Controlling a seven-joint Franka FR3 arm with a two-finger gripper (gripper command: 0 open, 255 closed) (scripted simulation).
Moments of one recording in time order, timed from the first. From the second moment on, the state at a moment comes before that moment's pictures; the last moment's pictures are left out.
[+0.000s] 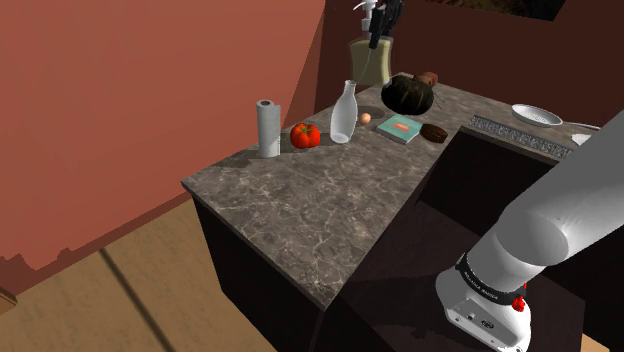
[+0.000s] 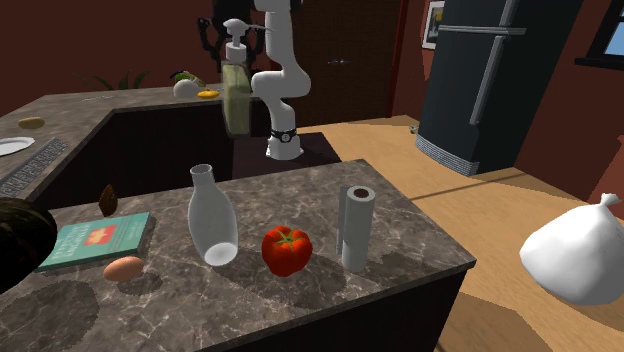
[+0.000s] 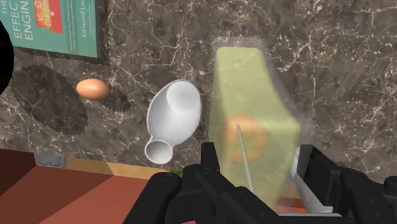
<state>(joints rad) -0.19 -0.11 -0.08 -1.71 -0.05 1.76 -0.43</state>
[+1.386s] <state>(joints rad) -0.40 0.06 -0.33 -1.54 0.06 1.77 -0.90</state>
